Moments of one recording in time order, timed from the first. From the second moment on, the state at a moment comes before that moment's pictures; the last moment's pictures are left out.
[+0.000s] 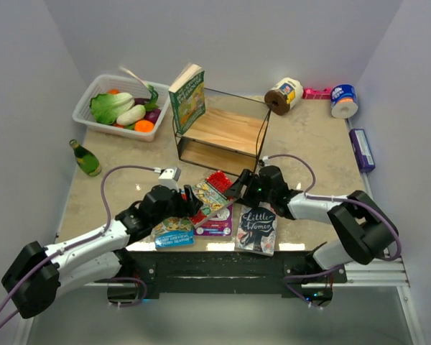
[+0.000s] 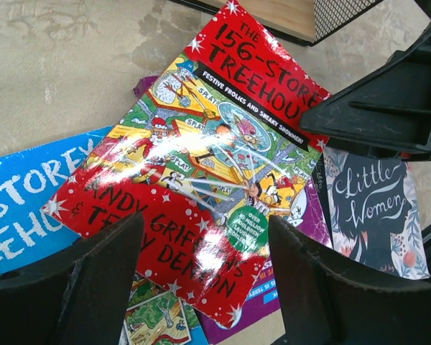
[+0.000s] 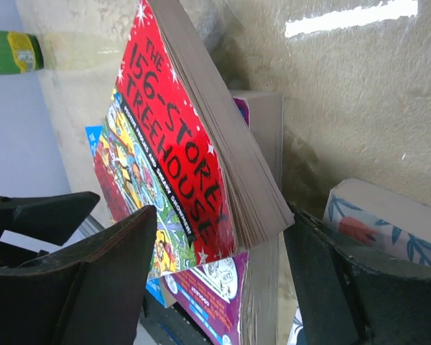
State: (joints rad) left arm -0.77 0.95 0.36 0.06 -0.13 -0.65; right arm 0.59 1.47 0.52 0.31 -0.22 1.04
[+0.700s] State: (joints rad) left arm -0.77 0.92 0.32 0.10 -0.11 -0.69; right arm 0.60 1.43 0.42 0.51 -0.18 1.03
